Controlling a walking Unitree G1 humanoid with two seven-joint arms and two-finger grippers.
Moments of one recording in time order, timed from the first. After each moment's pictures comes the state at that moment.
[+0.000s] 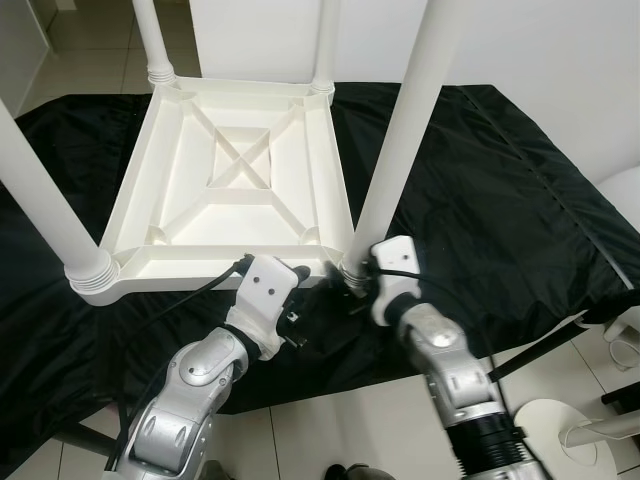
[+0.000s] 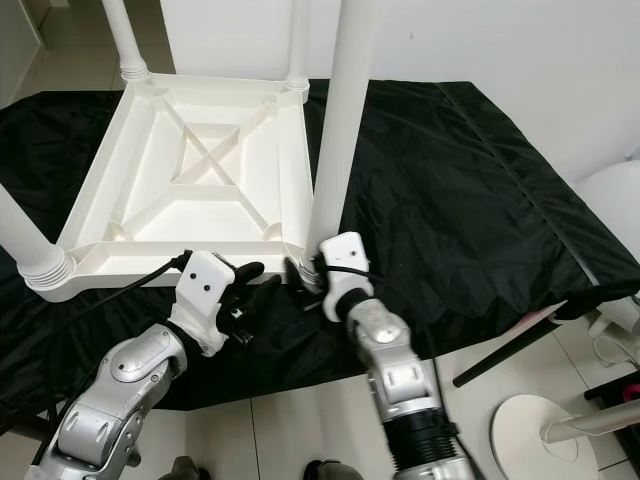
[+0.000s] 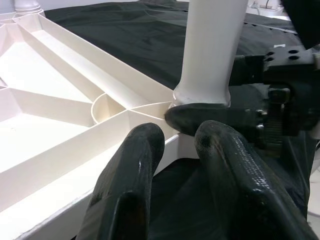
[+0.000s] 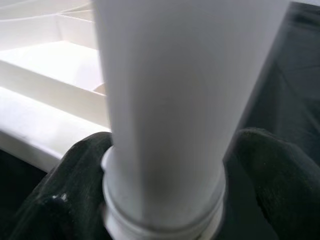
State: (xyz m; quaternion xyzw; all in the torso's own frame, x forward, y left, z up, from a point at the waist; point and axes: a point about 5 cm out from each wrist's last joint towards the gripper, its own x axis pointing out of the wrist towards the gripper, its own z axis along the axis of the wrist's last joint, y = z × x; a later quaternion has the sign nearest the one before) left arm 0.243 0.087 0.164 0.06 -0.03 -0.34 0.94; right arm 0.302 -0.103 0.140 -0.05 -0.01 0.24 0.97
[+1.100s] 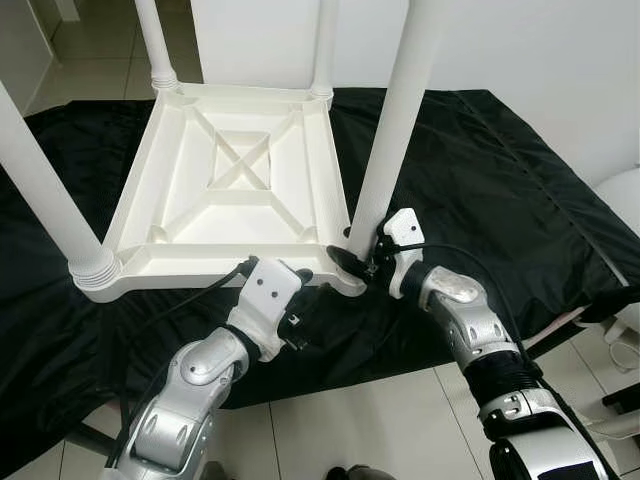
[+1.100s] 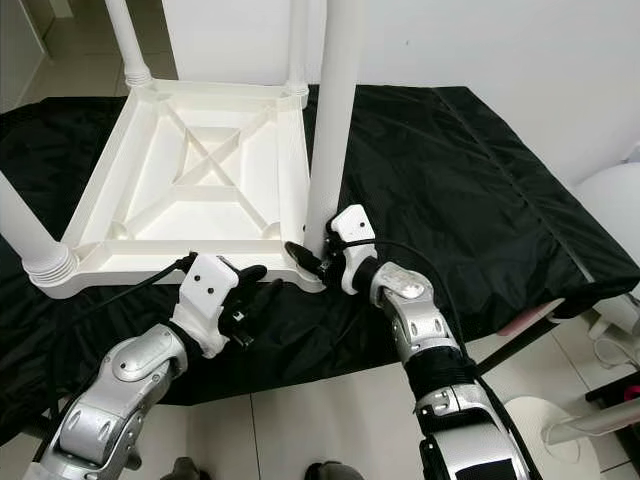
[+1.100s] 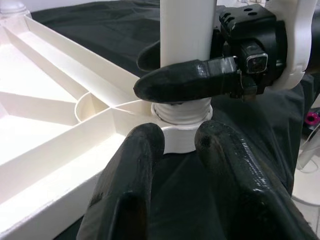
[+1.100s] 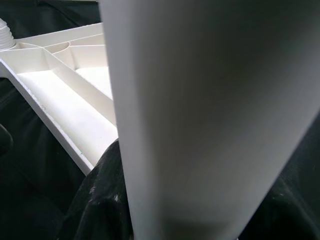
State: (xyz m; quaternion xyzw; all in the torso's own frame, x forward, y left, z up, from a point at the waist) left arm 0.244 0.085 0.160 0.07 -0.02 -0.35 0.93; right arm 0.340 -0.111 0.151 -0.08 -0.03 0.42 0.90
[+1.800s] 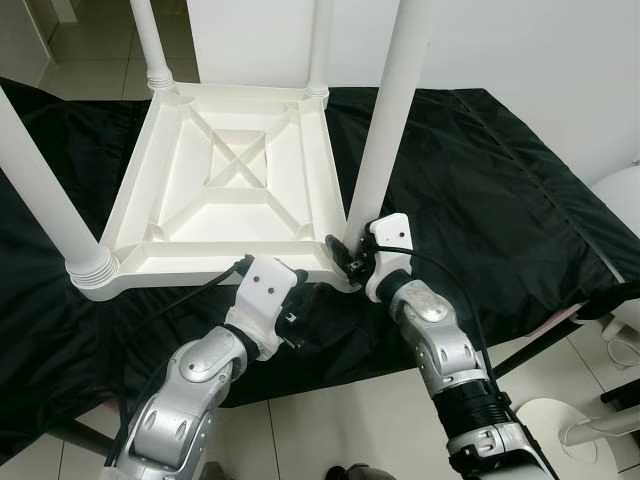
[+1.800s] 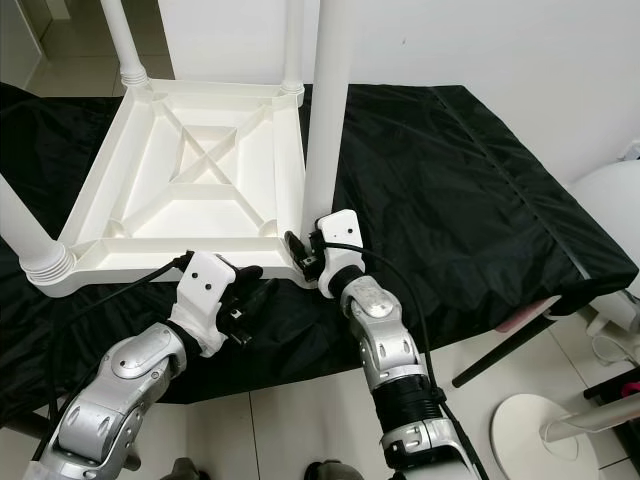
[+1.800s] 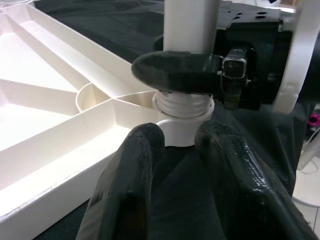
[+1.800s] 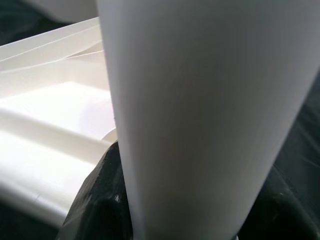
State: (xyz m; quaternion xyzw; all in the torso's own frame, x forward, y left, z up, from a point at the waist) left arm 0.246 0.088 0.159 0.06 -0.01 -0.34 0.94; right arm 0.322 -0.078 0.150 0.00 -0.05 0.18 0.98
